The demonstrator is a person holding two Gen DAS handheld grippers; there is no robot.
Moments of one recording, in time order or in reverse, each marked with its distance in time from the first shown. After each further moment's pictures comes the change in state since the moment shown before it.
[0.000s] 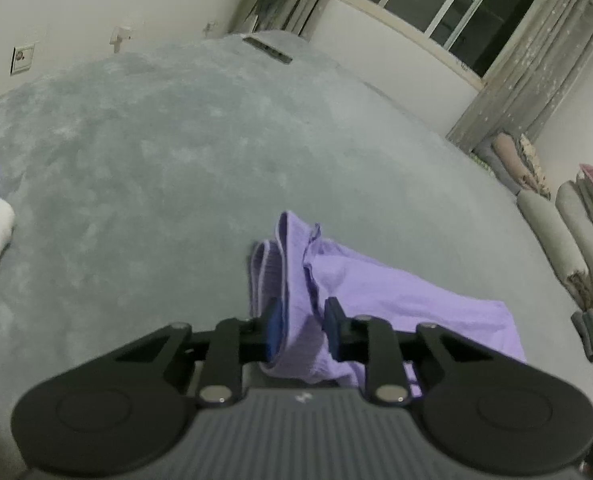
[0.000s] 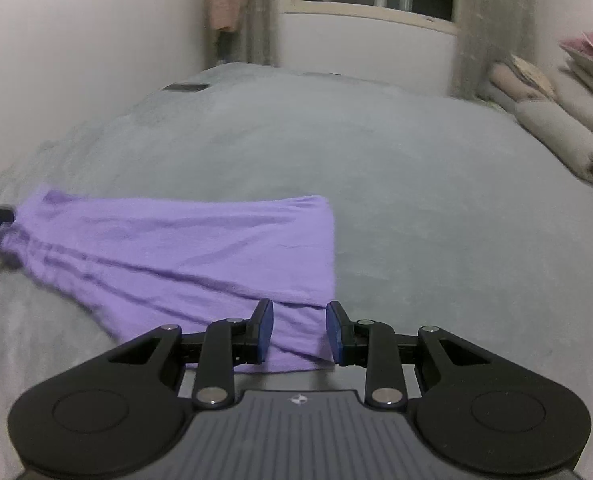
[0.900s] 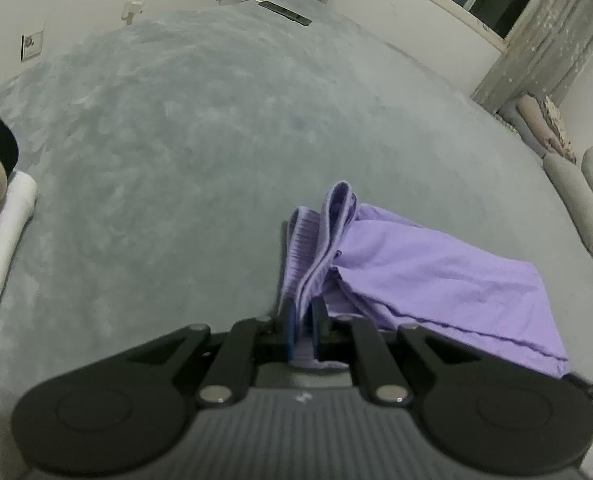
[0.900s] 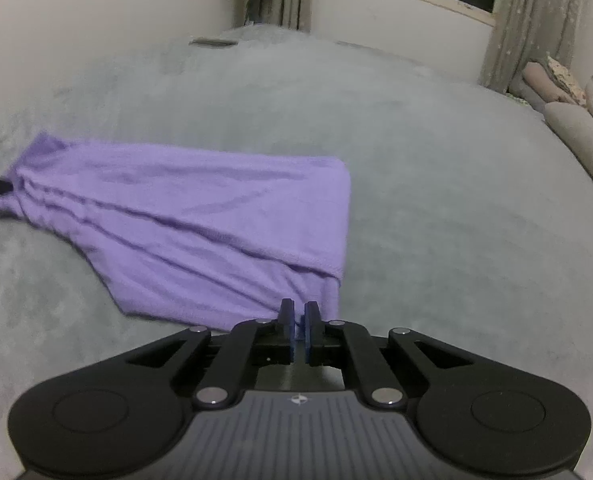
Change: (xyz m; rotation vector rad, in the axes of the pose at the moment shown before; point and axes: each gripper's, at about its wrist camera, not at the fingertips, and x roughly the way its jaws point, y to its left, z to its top) left arm 0.005 0.005 0.000 0.044 0.096 0.100; right arm 0.013 -0.012 -0.005 -0.053 0.077 0.020
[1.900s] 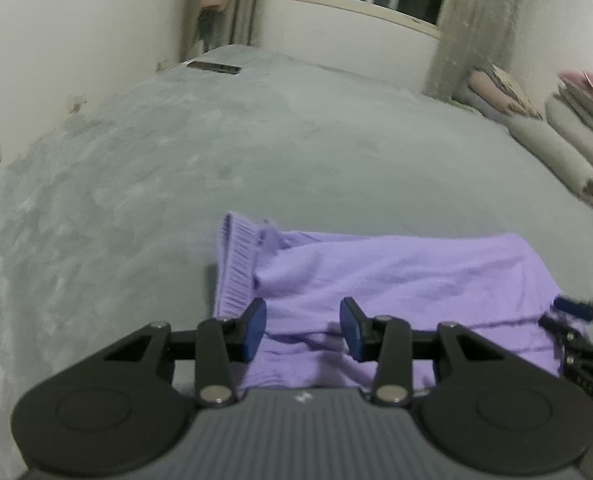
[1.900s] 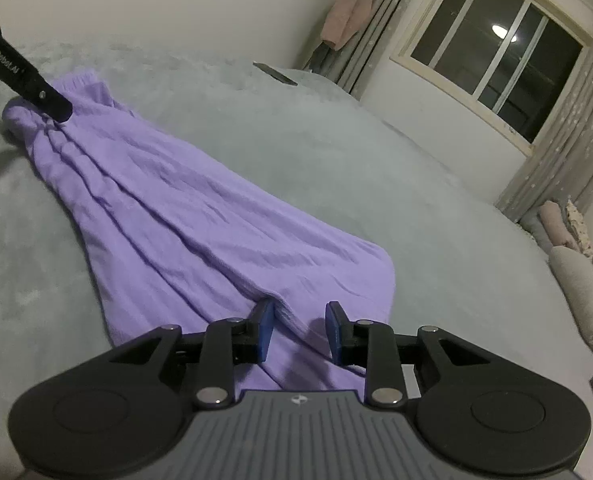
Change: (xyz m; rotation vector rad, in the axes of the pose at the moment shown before) left arm -0.001 -0.040 -0.018 0.245 -0.140 -0.007; right arm 0.046 0.057 0.002 -0.389 -0.171 -0.078
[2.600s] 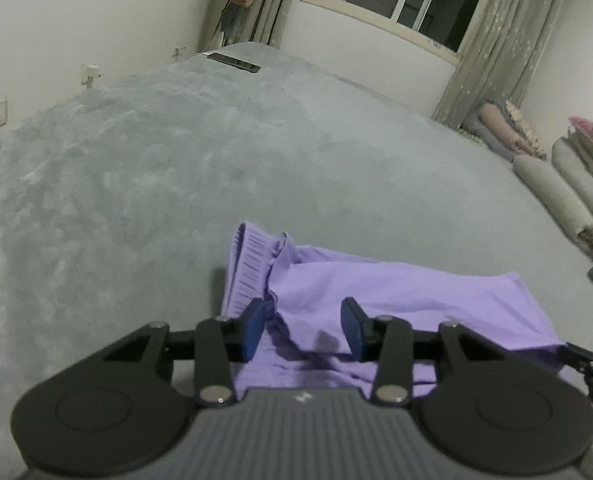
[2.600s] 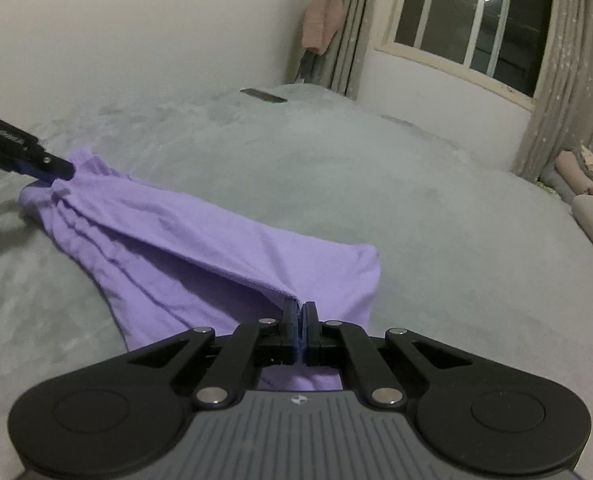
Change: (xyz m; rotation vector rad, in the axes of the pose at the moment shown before) left arm 0.014 0.008 0.010 -0.087 -0.011 -0.023; right arm -0.026 -0.038 0.005 0.184 -0.011 0.109
